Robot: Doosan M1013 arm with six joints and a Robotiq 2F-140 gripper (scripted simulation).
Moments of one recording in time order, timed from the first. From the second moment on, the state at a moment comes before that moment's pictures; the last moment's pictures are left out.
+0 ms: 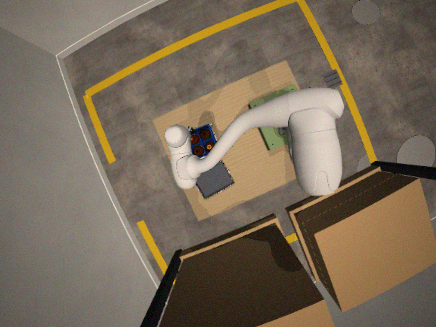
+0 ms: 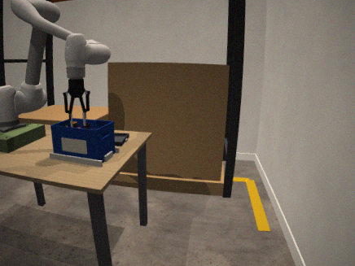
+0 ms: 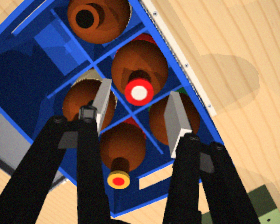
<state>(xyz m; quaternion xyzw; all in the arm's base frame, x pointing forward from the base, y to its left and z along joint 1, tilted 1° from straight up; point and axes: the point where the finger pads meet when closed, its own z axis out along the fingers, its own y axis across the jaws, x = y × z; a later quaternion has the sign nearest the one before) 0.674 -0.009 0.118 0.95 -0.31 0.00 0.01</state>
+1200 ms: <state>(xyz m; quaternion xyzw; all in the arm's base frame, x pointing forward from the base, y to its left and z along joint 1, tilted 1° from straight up) 0.674 -0.010 0.111 0.95 -0.31 0.00 0.01</state>
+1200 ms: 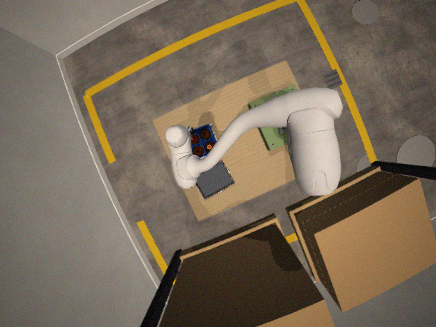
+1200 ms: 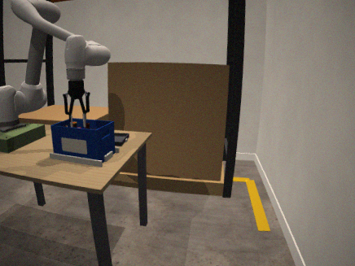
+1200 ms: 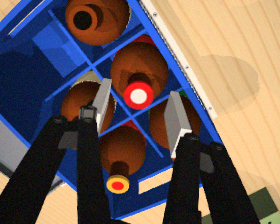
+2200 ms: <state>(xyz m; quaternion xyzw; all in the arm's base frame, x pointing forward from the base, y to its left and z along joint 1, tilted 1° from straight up) 0.673 -0.010 0.086 0.95 -0.31 0.00 0.01</state>
